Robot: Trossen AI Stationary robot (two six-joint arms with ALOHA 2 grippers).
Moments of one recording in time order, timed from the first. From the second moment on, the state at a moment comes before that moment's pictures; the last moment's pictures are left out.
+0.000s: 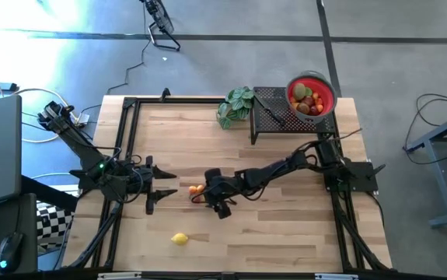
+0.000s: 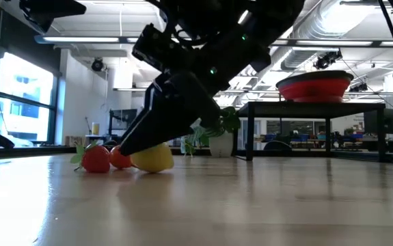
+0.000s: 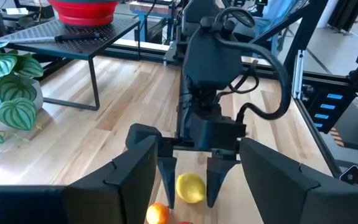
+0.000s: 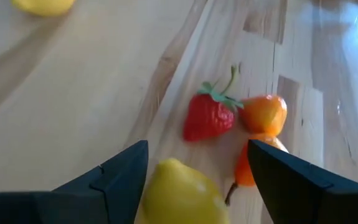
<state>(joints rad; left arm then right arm) -0.76 0.80 0.55 -0.07 -0.86 -0.41 0.18 2.15 1.36 0.10 0.00 -0.21</state>
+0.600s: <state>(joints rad) -0.76 0.80 0.55 -0.08 -0.86 -0.41 0.18 2.15 1.36 -0.01 -0.01 -0.11</state>
